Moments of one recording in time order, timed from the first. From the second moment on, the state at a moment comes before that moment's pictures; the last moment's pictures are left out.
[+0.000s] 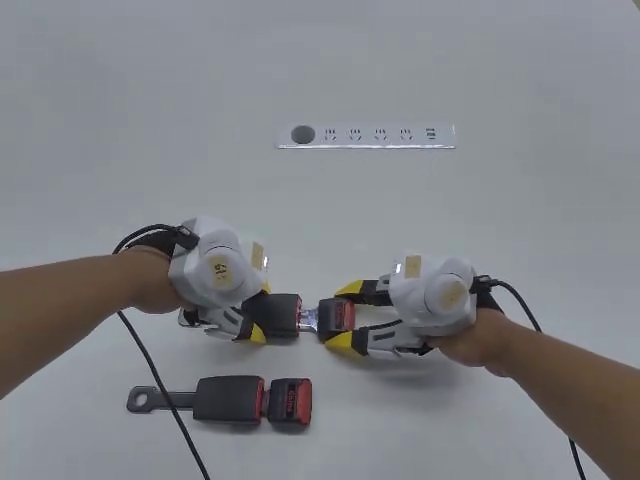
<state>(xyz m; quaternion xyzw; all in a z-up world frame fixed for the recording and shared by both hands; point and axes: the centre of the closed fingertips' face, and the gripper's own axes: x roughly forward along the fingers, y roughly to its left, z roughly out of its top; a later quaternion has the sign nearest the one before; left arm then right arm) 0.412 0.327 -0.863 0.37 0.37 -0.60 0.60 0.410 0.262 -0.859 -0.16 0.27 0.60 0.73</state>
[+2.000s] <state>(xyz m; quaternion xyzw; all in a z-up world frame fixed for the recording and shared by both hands) 0.411 0.327 -0.863 0.40 0.37 -0.62 0.57 0.410 0.282 -0.860 -0.18 0.27 0.59 0.74</state>
